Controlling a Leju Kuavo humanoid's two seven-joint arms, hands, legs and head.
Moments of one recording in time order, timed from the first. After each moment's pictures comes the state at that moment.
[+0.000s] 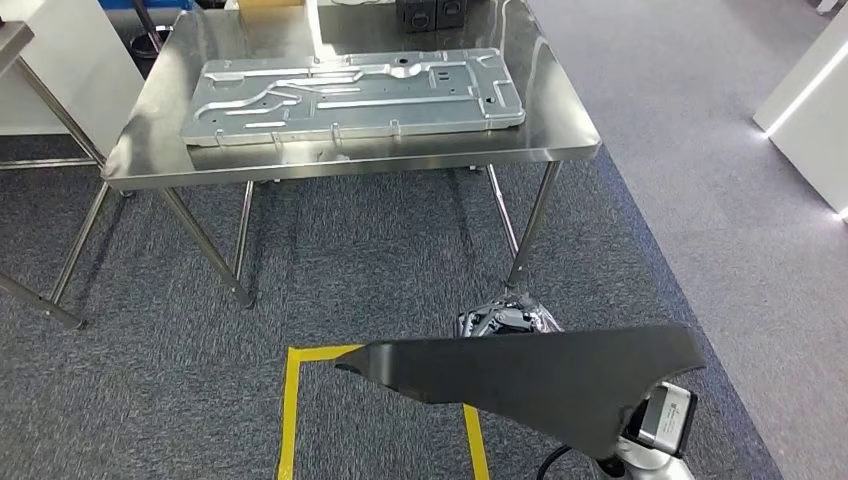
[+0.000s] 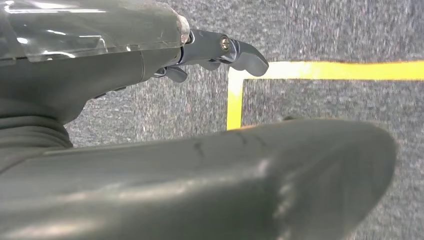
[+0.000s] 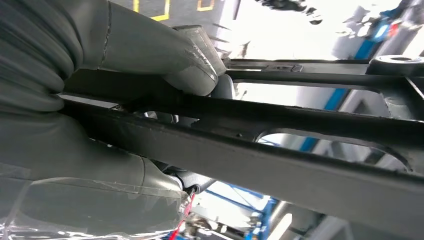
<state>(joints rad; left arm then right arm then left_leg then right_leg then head) -0.07 -0.04 1.14 -0.22 -0.85 -0.13 -0.28 -0.20 -0.15 0.47 -1.82 -0.10 0.44 -0.46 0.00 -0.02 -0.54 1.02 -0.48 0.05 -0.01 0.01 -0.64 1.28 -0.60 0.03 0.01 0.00</state>
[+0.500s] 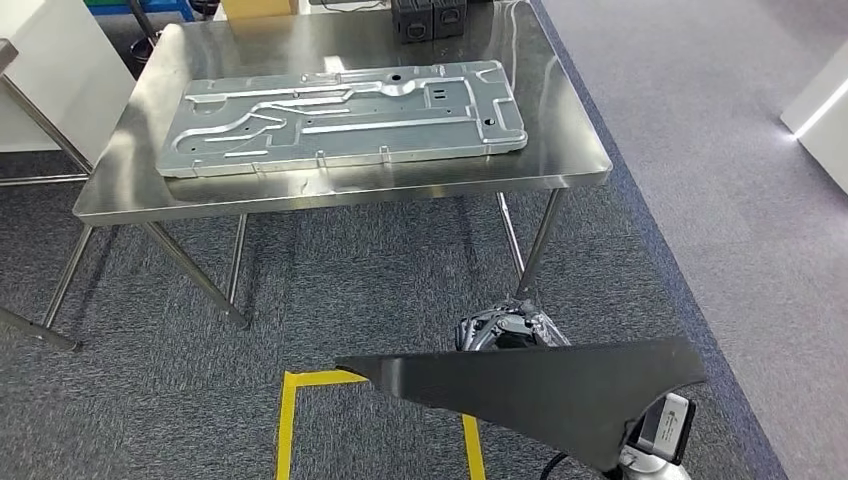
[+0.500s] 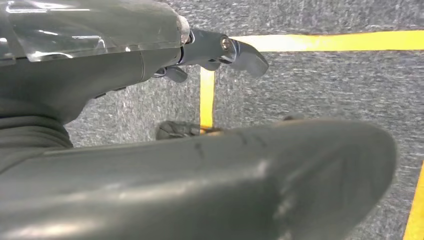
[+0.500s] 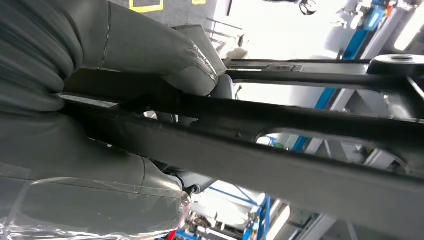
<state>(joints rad) -0.07 -0.05 1.14 -0.22 -0.85 -0.14 -0.29 -0.17 -0.16 0.47 -1.82 -0.08 0.44 -0.50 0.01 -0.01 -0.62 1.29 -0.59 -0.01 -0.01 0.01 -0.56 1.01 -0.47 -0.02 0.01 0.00</state>
